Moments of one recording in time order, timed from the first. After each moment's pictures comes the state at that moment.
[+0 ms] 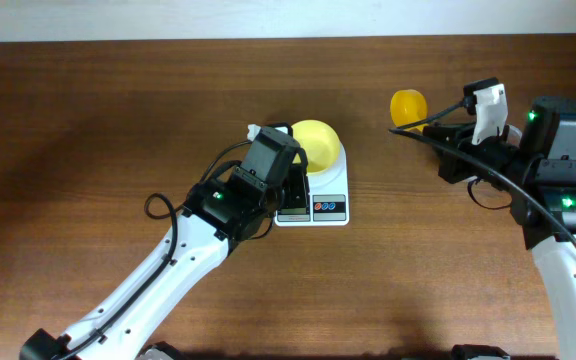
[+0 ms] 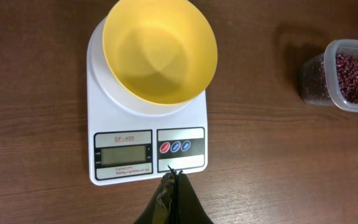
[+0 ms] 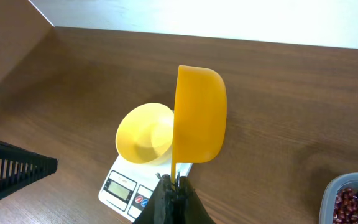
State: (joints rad) left arm -0.59 1.42 1.15 -0.62 -0.01 -0.62; right arm -0.06 1.22 1.15 -0.58 -0.60 -0.06
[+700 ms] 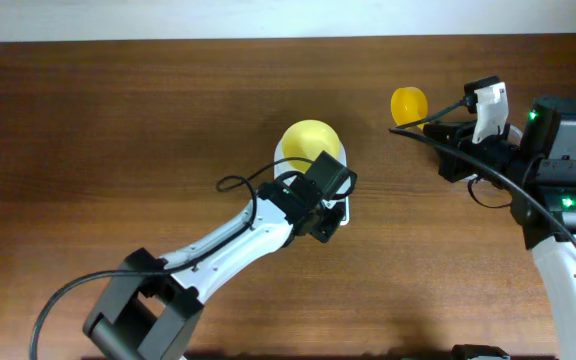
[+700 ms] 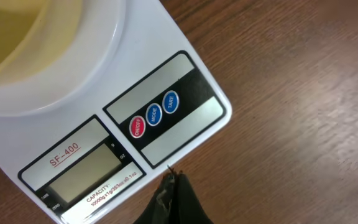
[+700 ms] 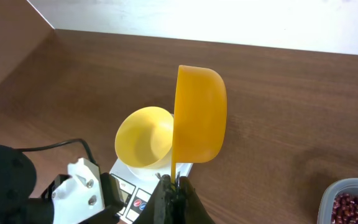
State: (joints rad) left arm -0.74 1.73 1.15 -0.57 0.00 -0.09; right arm -0.06 1.22 1.15 -0.57 -0.60 -0.06
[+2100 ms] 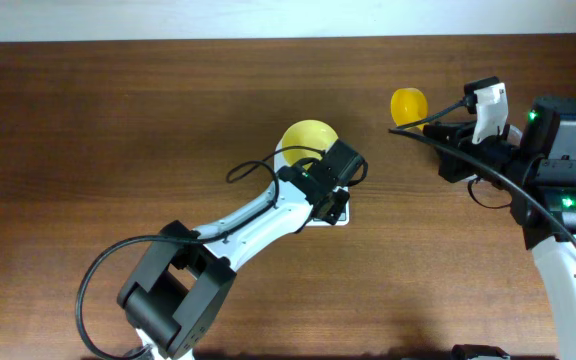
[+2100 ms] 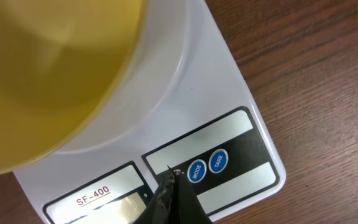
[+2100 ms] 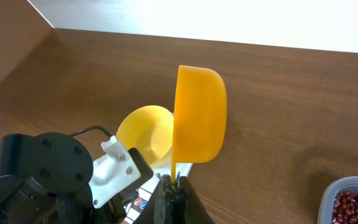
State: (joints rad) left arm -0.74 1.90 1.30 -0.59 -0.15 -0.19; right arm -0.06 1.22 1.15 -0.57 -0.60 -0.06
